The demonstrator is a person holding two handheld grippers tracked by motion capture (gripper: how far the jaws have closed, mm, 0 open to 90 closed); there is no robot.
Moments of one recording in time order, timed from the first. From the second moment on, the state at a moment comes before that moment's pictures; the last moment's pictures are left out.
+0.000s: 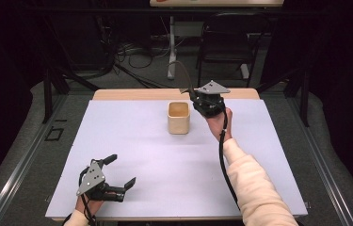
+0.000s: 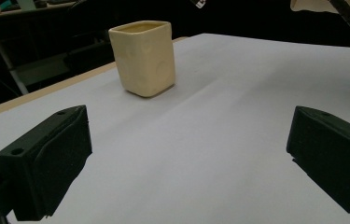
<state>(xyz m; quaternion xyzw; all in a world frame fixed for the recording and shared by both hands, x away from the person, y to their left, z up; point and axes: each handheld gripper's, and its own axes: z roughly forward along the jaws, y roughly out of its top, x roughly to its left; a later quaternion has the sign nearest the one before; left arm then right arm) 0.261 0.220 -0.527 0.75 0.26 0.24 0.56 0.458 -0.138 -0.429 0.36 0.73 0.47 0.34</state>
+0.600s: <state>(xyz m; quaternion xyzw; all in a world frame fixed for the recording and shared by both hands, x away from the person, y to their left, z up) 0.261 0.220 -0.527 0.75 0.26 0.24 0.56 0.463 -0.129 -0.426 0.34 0.73 0.48 0.35</state>
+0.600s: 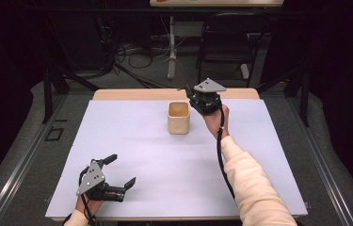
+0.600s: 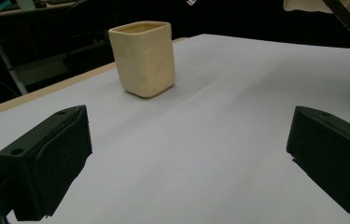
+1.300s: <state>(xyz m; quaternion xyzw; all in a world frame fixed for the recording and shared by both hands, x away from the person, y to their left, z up) 0.261 0.220 -0.527 0.75 0.26 0.24 0.56 0.472 -0.115 -0.425 0.33 0.72 0.49 0.36</state>
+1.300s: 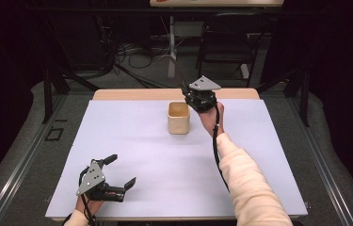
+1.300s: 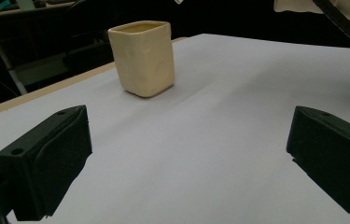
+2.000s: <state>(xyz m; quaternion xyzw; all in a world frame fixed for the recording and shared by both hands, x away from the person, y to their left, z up) 0.261 0.220 -0.527 0.75 0.26 0.24 0.56 0.481 -0.095 -0.420 0.31 0.72 0.51 0.35</state>
